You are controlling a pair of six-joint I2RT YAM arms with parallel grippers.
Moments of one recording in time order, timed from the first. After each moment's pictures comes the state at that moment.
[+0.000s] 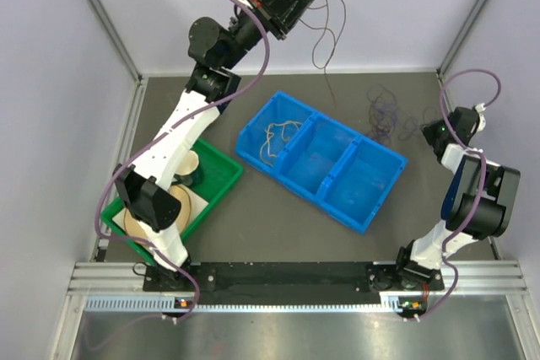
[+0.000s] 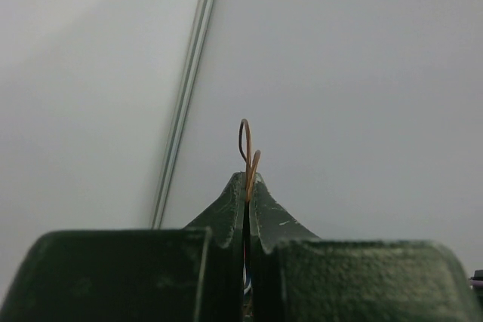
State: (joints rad) left arm -0.52 1.78 1.99 0.45 0.43 -0.63; right arm -0.37 1.65 0.89 0.22 -0.13 0.80
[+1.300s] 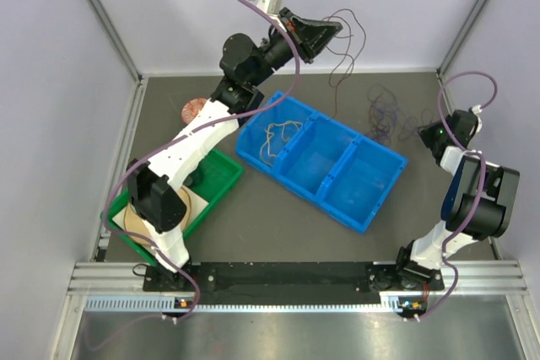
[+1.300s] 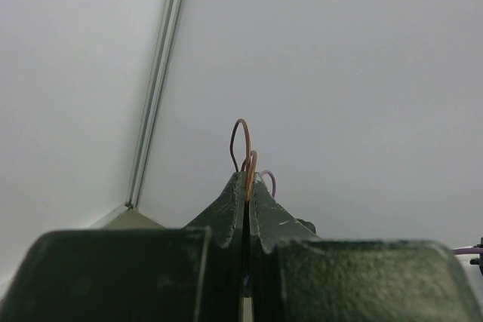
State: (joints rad) left arm -0.66 1.81 1.86 0.47 0.38 -0.56; right arm -0.37 1.64 0.85 0.24 -0.18 0.79
